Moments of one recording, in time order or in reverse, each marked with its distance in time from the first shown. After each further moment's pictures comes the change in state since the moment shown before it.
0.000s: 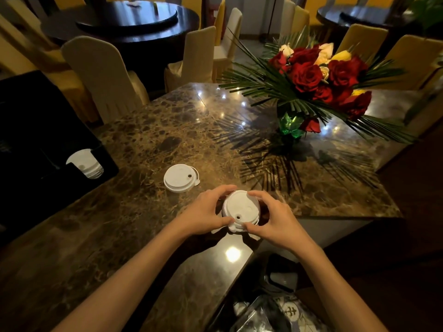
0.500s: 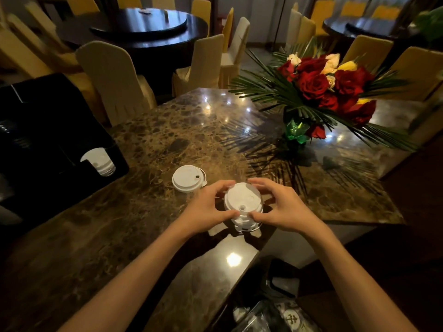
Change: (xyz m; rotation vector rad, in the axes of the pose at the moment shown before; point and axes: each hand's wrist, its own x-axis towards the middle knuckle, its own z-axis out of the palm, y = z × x) left_hand -0.014 0.008 -0.009 -0.089 0.222 -0.003; right_hand 0.027 -0.025 -0.032 -0.005 -0.108 -0.117
